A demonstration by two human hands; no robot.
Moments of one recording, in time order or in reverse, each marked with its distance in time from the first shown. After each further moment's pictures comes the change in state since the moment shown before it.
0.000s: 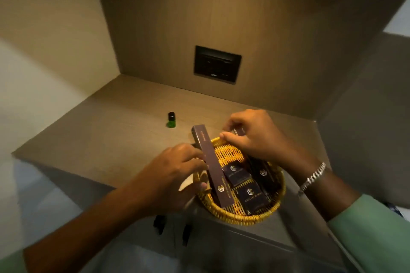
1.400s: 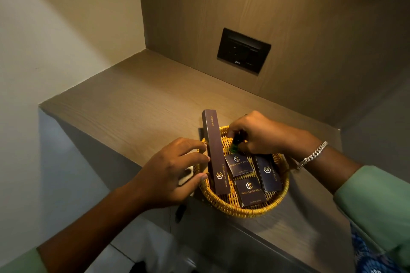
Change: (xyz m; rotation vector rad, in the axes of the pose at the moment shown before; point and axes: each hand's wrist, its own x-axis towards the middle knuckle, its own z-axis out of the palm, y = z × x) left_hand -0.017 0.018 0.044 -0.134 0.232 -0.173; right_hand 0.029 0.042 0.014 -0.208 -0.529 -0.250
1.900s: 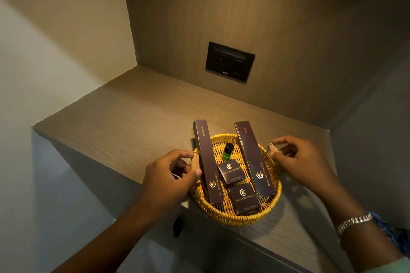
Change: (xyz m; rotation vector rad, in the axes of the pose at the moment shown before) left_hand 0.010 0.024 0.013 -0.358 0.264 -0.578; right_hand -0.098 0.027 0.042 0.415 0.642 0.570
